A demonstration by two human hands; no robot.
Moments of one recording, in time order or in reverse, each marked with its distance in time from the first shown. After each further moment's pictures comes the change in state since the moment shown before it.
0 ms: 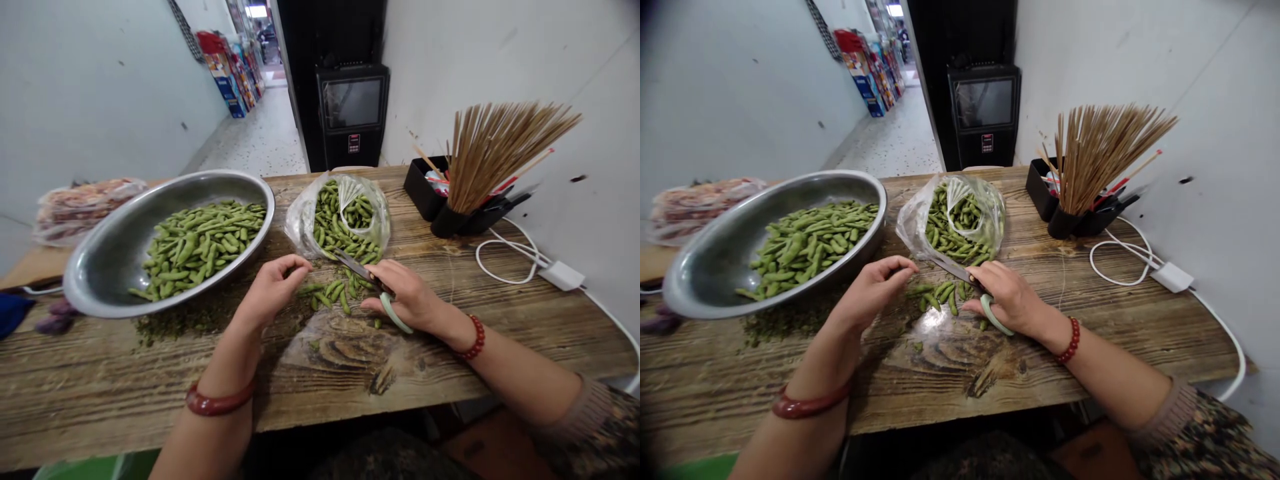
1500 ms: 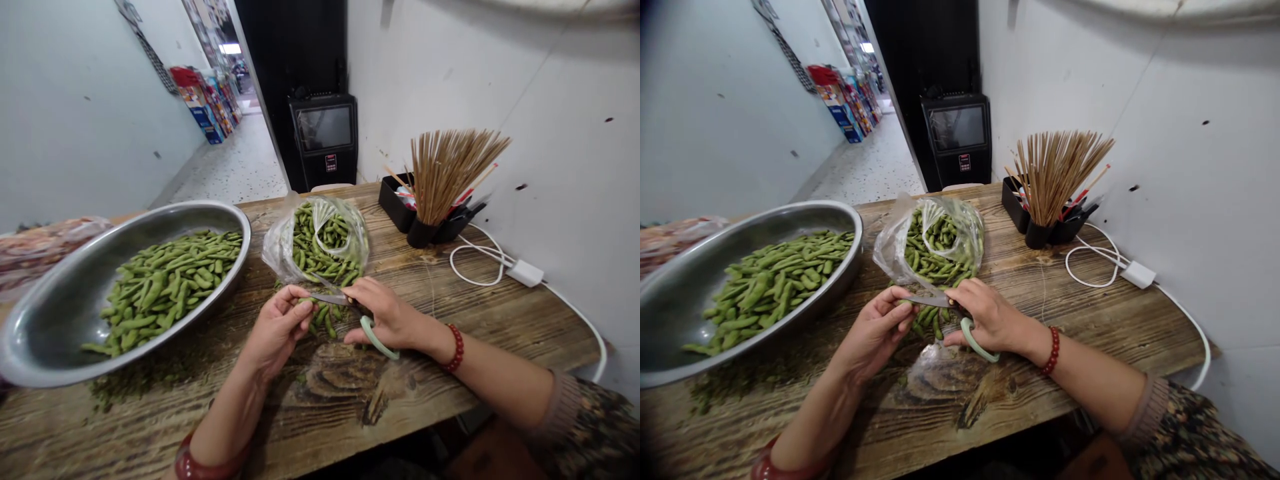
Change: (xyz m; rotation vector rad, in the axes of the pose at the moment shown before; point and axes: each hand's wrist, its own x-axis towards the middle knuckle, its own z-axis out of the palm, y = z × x) left_hand -0.011 0.007 0.037 -0.575 -0.092 -0.188; right_hand 0.004 -0.003 0.001 0.078 -0.063 0.048
